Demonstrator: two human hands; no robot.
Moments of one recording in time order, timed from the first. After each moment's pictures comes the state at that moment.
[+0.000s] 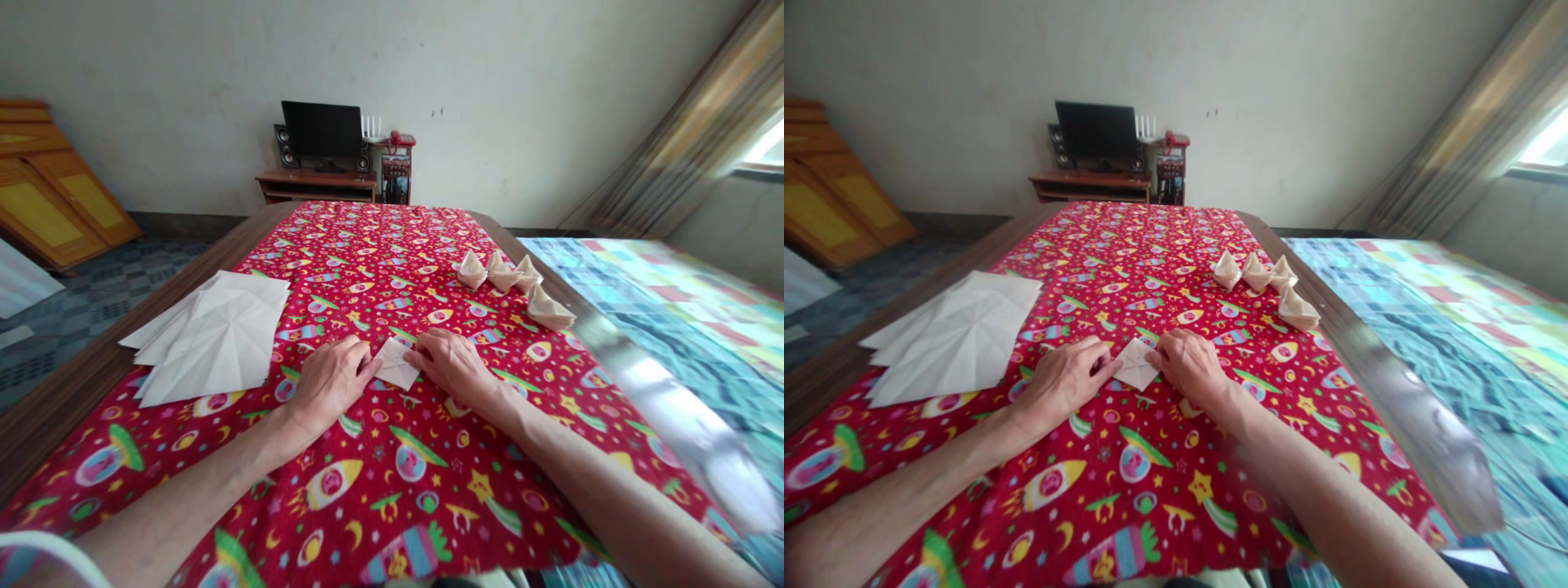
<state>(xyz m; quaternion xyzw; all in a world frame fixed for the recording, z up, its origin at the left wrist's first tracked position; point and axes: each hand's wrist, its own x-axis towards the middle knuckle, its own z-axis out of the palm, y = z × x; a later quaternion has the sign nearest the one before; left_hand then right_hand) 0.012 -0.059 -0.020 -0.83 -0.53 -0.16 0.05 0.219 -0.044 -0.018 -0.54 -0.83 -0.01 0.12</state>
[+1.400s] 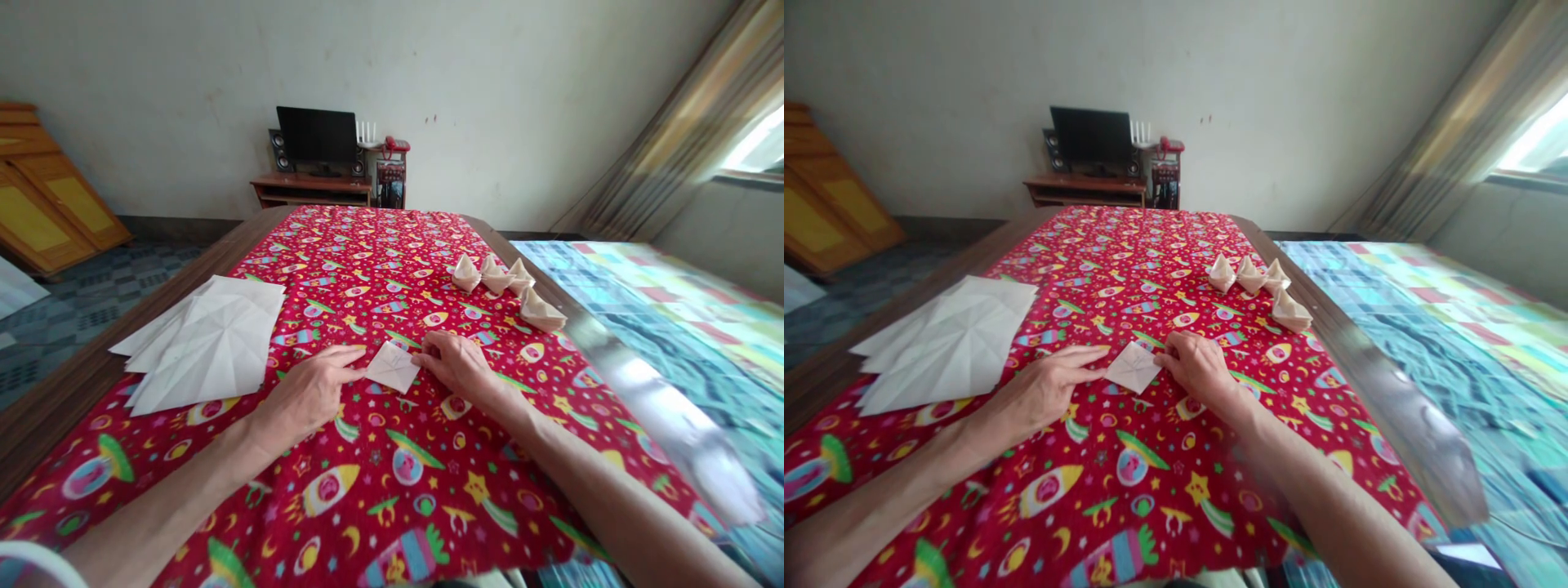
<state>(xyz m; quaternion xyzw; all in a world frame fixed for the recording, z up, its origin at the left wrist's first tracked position) -0.024 -0.052 -0.035 -0.91 -0.35 -0.24 -0.02 0.238 -0.037 -0.025 -0.56 -0.80 0.08 0.20</state>
